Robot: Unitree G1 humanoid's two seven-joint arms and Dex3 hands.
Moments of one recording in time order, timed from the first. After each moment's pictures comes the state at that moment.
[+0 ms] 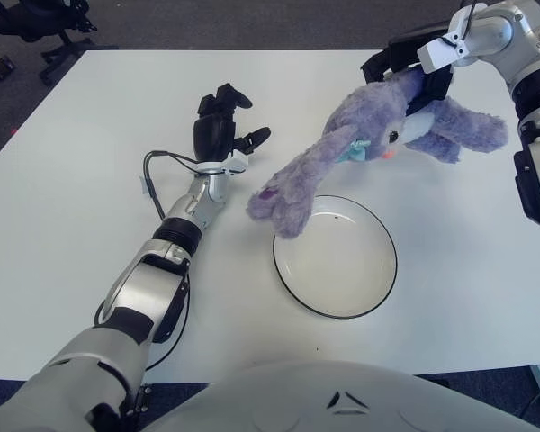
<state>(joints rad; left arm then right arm) -0.66 0.21 -0.26 0.87 0.59 -0.48 0.75 -1.48 -0.58 0.48 1.27 -0.64 -0.71 0.81</state>
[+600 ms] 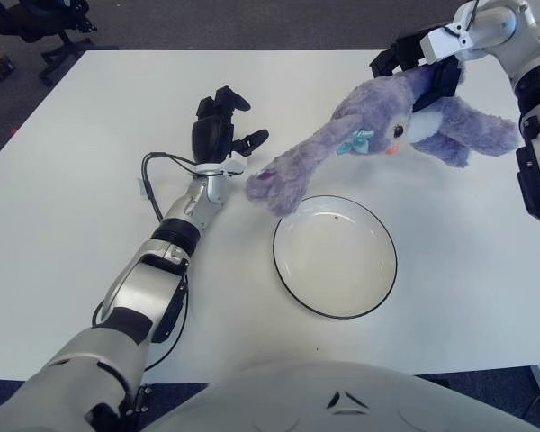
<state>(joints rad) -0.66 0.22 -0.26 0.89 0.60 -0.48 0.75 -1.60 -0.57 0.52 1.29 -0.68 -0.60 0.99</state>
